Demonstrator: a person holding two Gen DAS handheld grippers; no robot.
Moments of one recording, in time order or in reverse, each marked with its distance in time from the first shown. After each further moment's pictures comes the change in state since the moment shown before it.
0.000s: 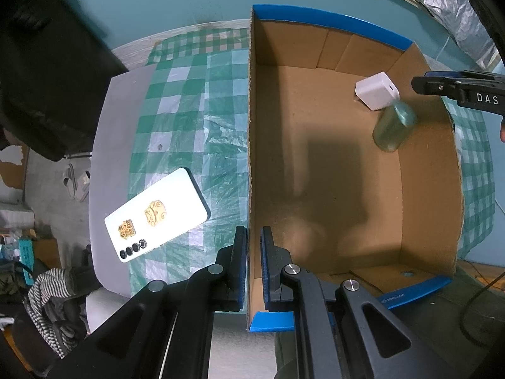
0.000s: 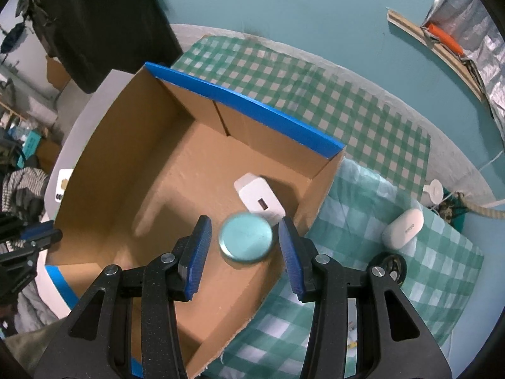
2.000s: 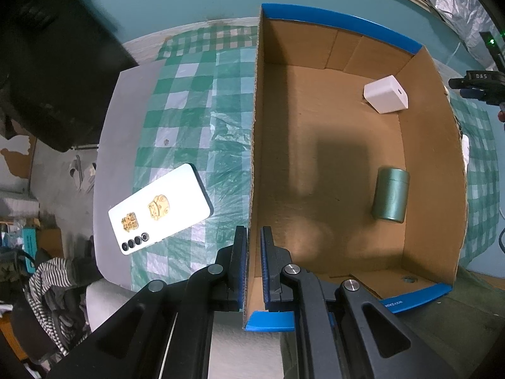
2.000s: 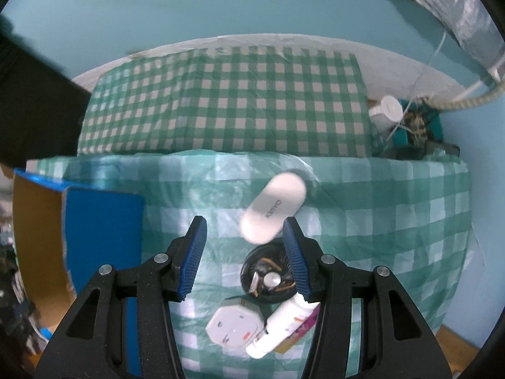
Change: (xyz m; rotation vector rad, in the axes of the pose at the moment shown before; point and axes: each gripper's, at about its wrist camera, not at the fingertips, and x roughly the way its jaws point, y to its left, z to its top) left arm -0.001 -0.006 0.000 -0.045 0.013 0.038; right arm 0.014 -0.194 -0.019 0.465 0.059 -0.081
